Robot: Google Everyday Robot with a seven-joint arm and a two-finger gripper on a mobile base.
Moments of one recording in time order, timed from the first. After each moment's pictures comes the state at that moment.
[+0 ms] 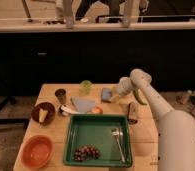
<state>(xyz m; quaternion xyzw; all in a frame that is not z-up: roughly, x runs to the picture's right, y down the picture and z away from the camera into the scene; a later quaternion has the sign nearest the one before) 0.117 0.048 0.973 -0.26 -0.28 0.14 0.91</state>
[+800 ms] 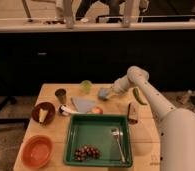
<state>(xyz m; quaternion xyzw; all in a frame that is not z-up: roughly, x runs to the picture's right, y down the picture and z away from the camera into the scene) 0.090 0.035 0.947 -0.25 -0.30 0.10 0.92</state>
